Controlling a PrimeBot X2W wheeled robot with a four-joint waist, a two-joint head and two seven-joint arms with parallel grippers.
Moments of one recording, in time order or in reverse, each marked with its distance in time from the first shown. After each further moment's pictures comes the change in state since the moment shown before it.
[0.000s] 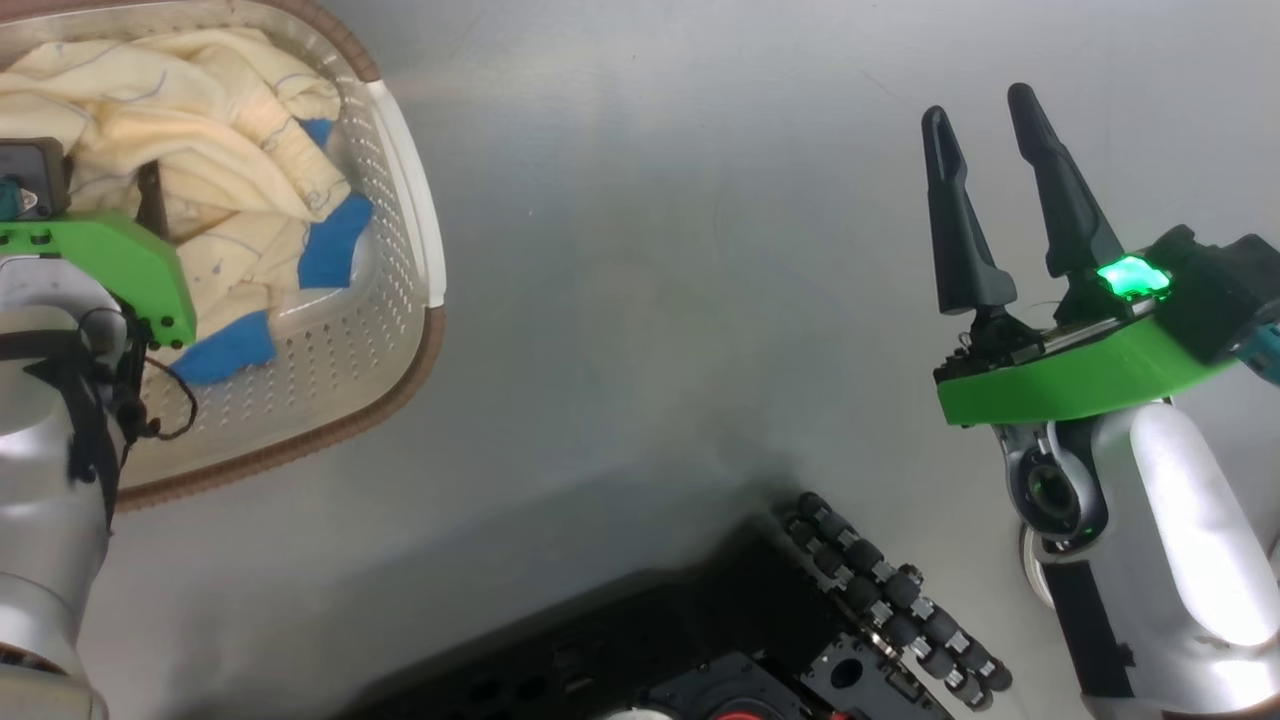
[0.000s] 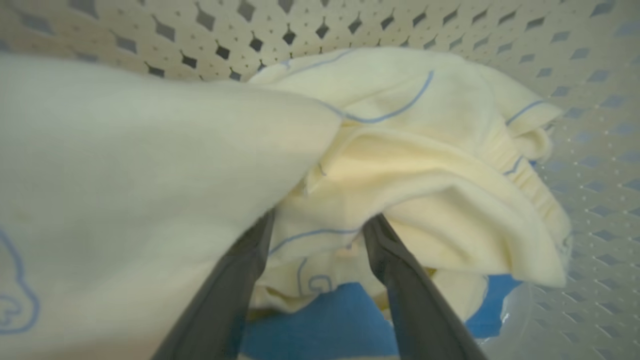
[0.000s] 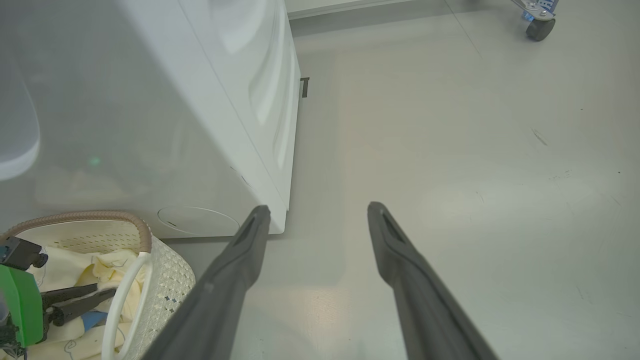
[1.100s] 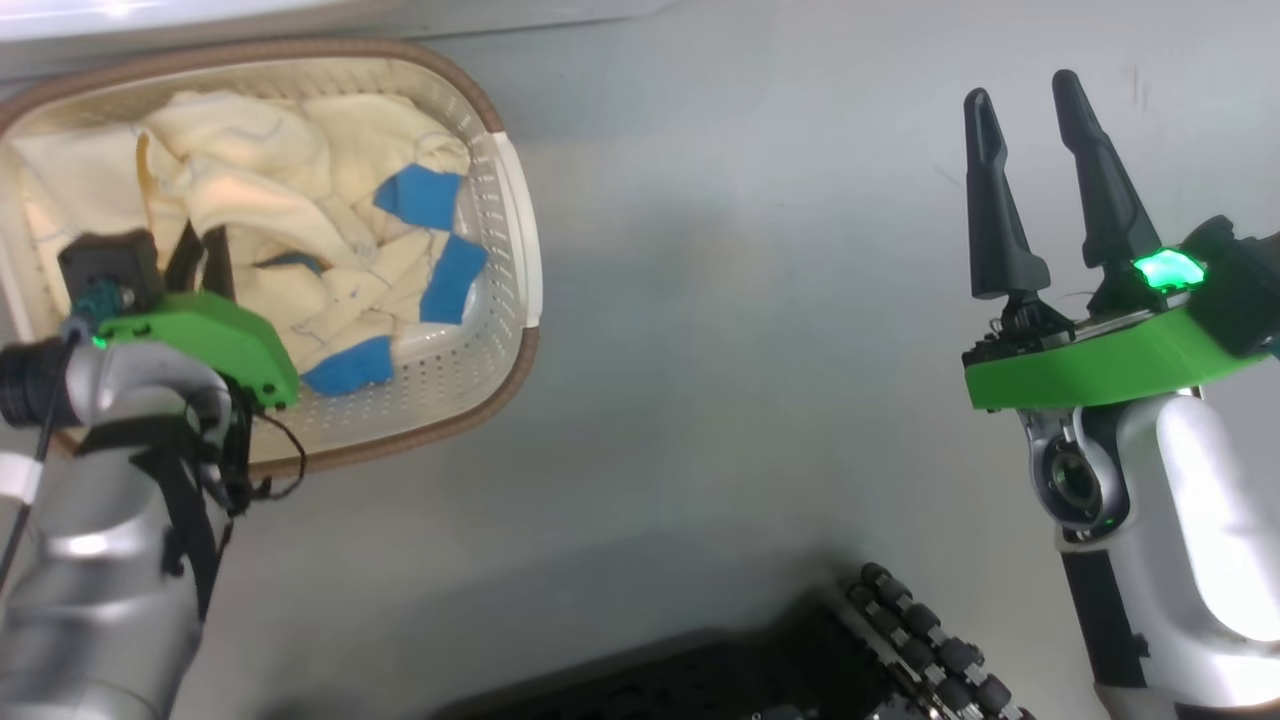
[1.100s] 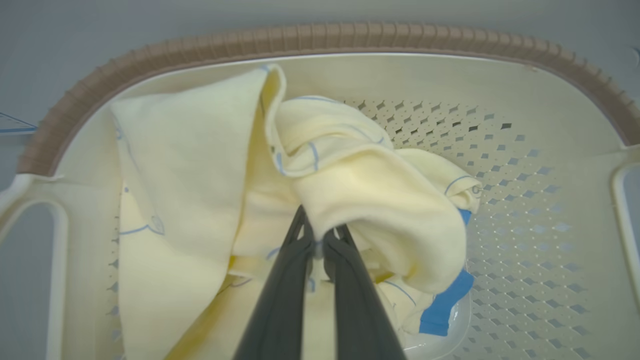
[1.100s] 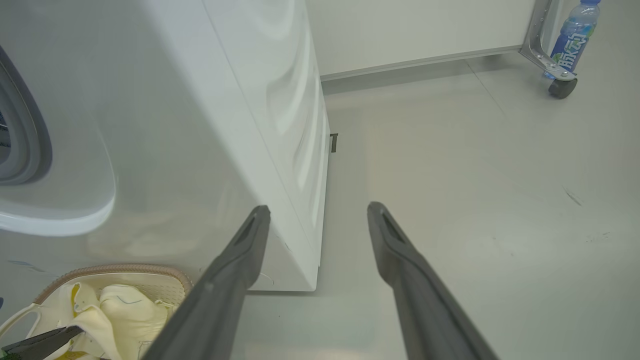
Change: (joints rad) left arm 0.194 -0.050 0.087 -0.250 -0.037 0.087 -0.055; right arm -0.008 0.000 -0.050 0.002 -0.016 0.000 0.000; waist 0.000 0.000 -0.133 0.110
